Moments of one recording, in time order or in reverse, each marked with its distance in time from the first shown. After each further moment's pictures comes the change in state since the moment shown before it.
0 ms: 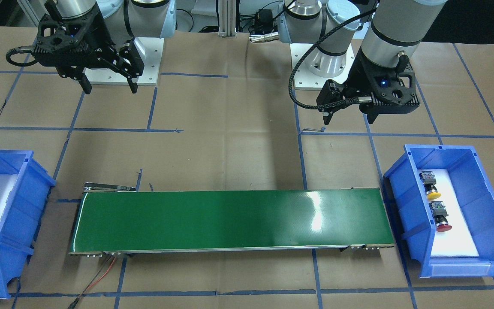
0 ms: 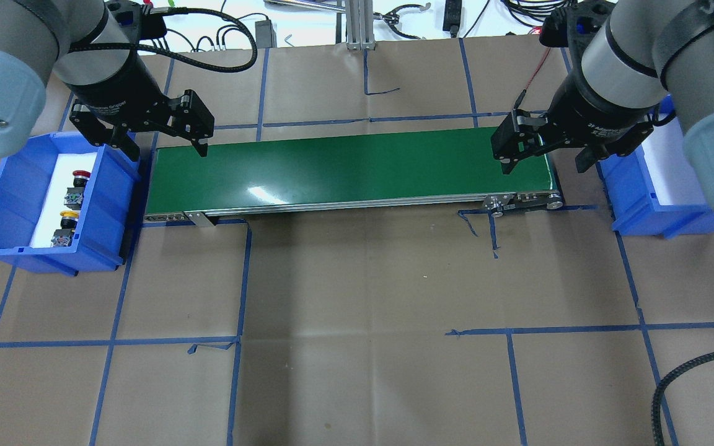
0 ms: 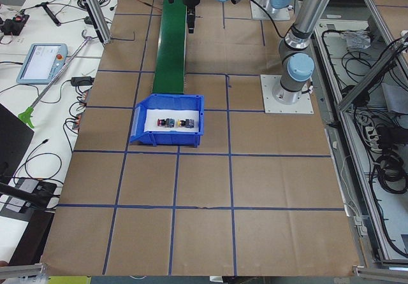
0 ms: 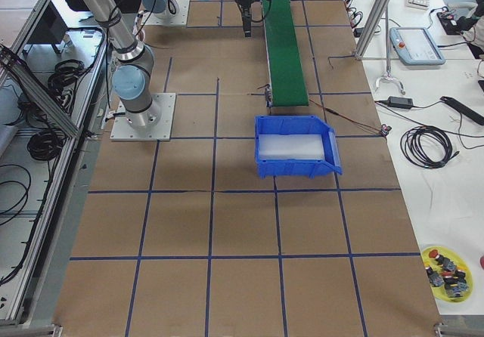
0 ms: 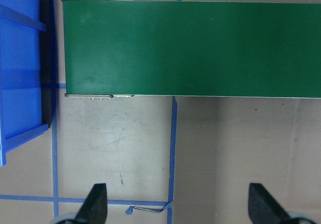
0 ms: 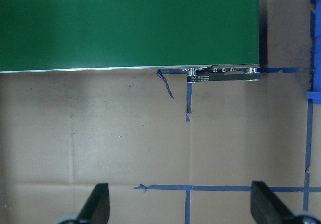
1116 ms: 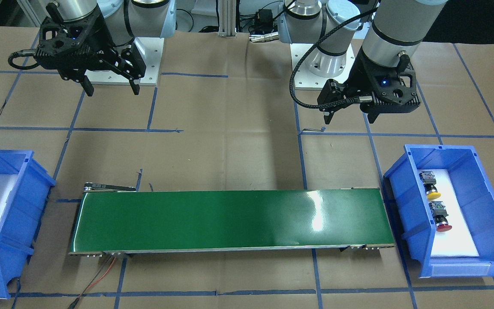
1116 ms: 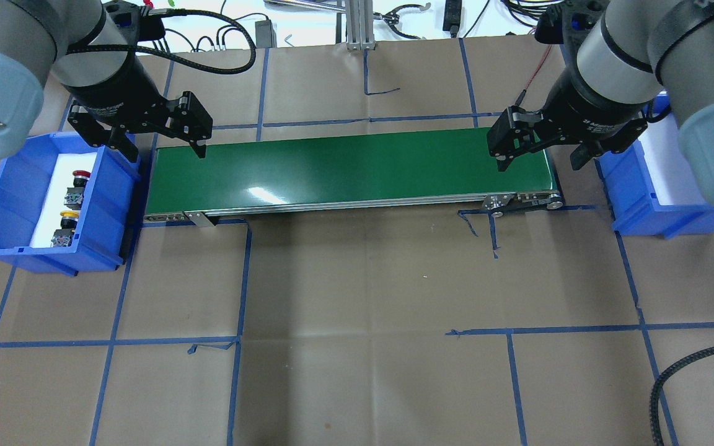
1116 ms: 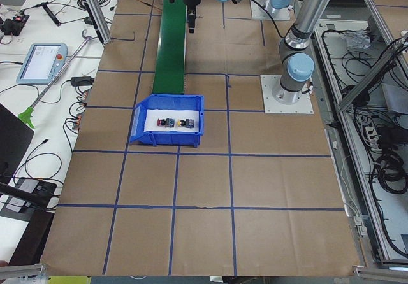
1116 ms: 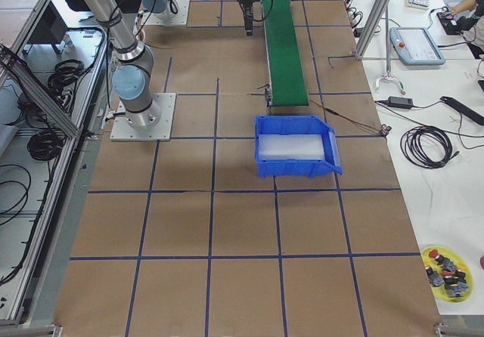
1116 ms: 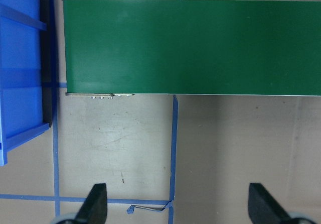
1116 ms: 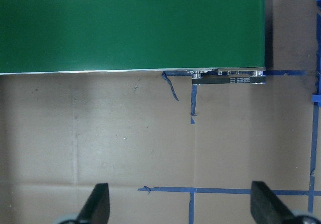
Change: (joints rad) left arm 0.008 0.002 -0.001 0.000 0.000 0.012; right arm 0.004 0.013 -0.006 0.001 0.009 -0.002
